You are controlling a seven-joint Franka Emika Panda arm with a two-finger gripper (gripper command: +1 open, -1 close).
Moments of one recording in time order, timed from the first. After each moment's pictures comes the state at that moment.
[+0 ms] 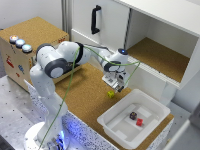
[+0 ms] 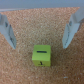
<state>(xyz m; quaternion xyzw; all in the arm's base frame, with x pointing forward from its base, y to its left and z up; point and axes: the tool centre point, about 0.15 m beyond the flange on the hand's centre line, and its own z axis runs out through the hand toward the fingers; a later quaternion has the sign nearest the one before) 0.429 -0.153 0.257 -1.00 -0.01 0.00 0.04</state>
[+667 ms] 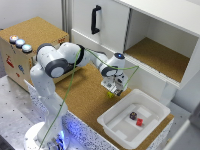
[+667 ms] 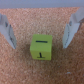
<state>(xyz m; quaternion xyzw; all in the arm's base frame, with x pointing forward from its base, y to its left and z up) 0.427 -0.147 0.220 -1.00 -0.03 -0.02 0.02</state>
